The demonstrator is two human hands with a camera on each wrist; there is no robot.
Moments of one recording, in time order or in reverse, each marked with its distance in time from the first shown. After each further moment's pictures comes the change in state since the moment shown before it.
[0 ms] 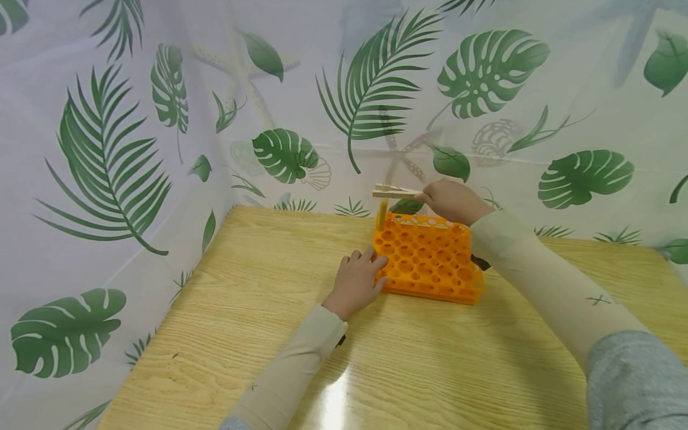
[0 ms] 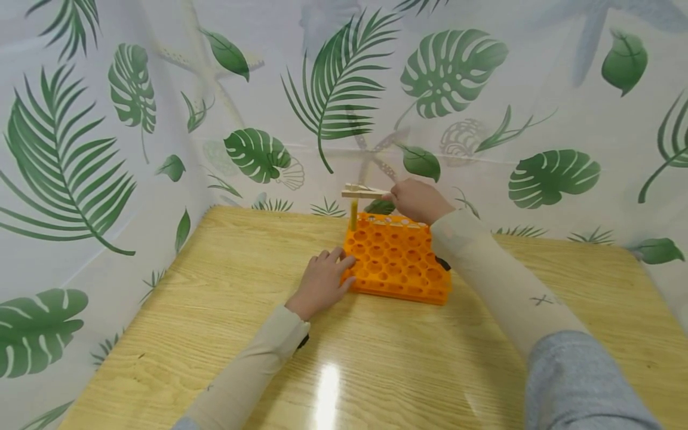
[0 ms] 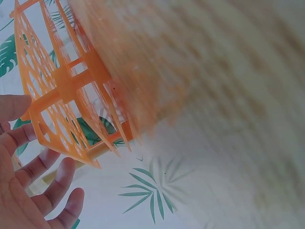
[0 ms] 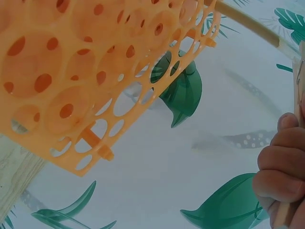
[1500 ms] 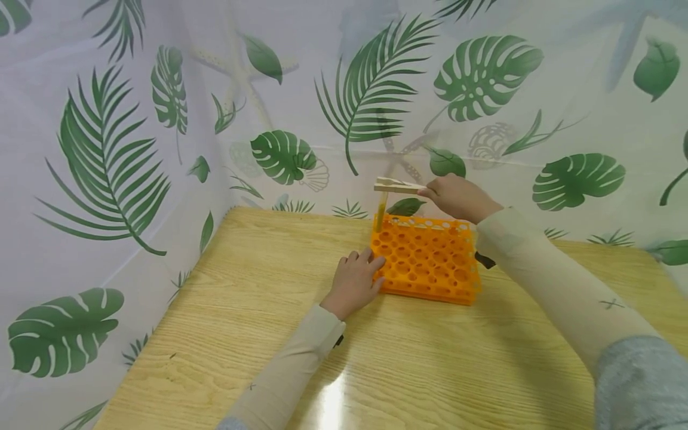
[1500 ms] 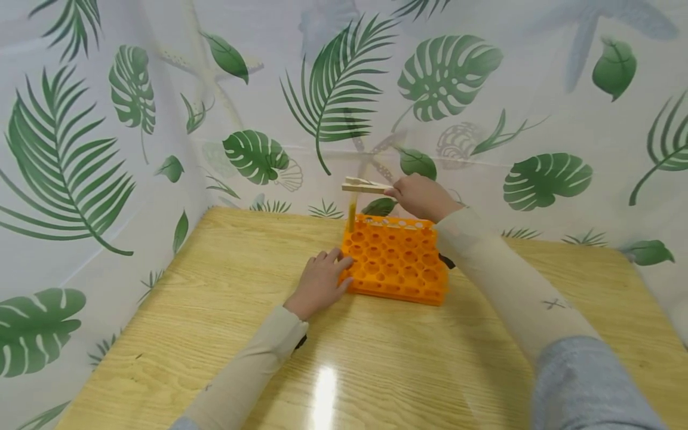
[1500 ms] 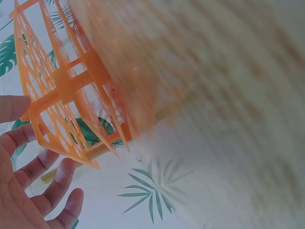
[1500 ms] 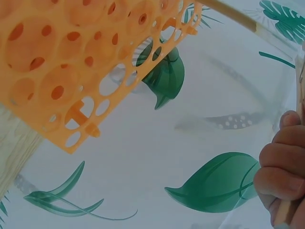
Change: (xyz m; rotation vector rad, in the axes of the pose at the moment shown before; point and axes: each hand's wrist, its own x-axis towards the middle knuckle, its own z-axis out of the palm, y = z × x) left_hand 0.000 0.001 -0.002 0.002 -0.006 -0.006; right_hand -0.012 -0.001 -0.019 -0.039 0.031 -0.037
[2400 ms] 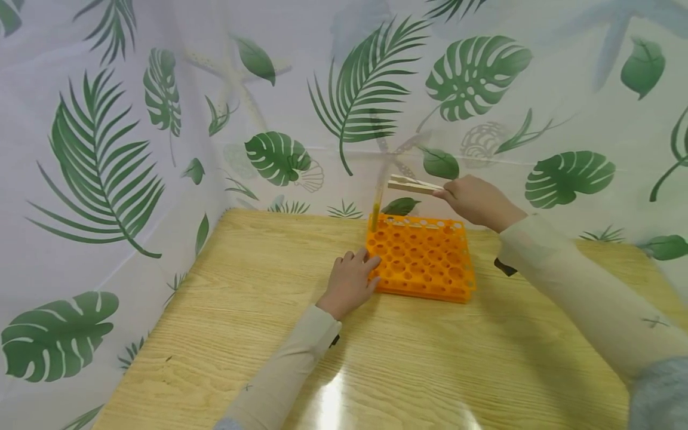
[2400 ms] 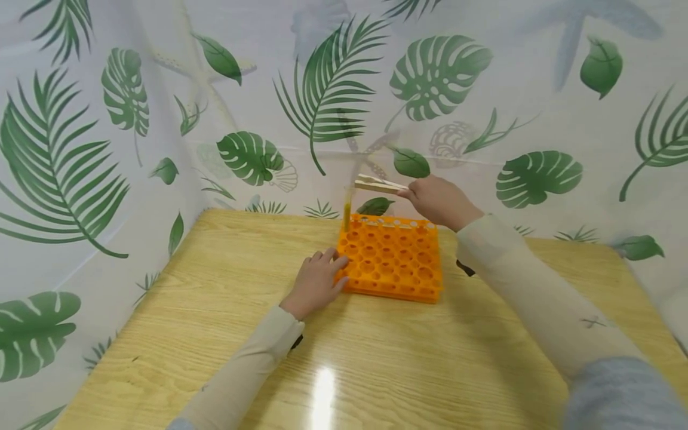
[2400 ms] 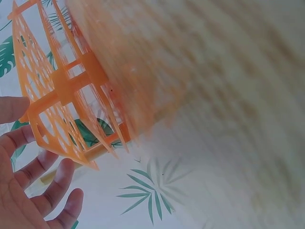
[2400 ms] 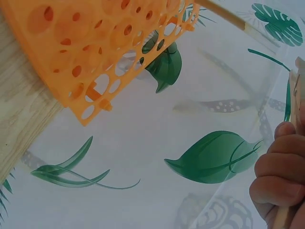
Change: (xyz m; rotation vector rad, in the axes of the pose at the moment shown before) left_hand 0.000 0.001 0.002 -0.007 -0.010 0.004; right_hand -0.041 0.007 -0.015 -0.120 0.068 -0.016
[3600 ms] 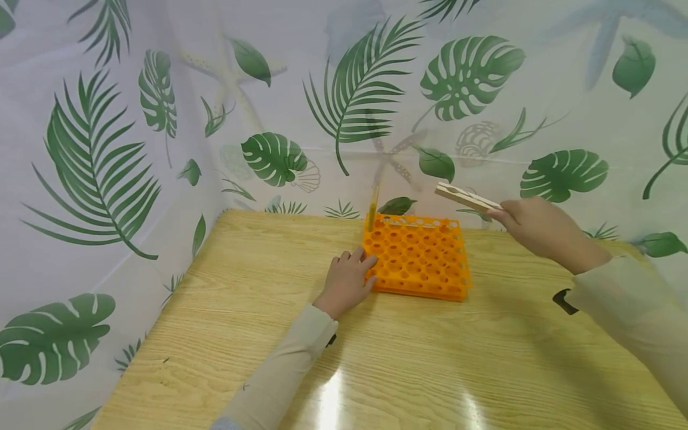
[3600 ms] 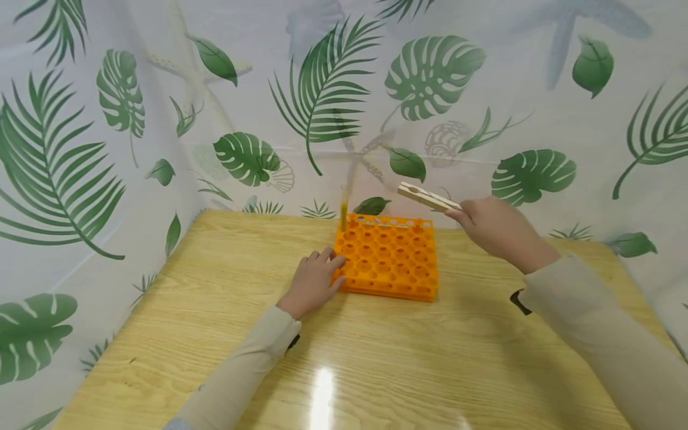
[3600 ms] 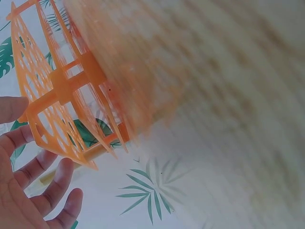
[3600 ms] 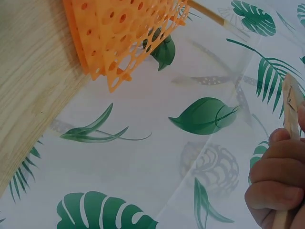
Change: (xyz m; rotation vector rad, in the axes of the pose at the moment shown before) left_hand 0.001 0.000 0.000 -0.002 0.001 -0.004; right_hand -0.098 0.018 -0.016 0.100 0.017 0.187
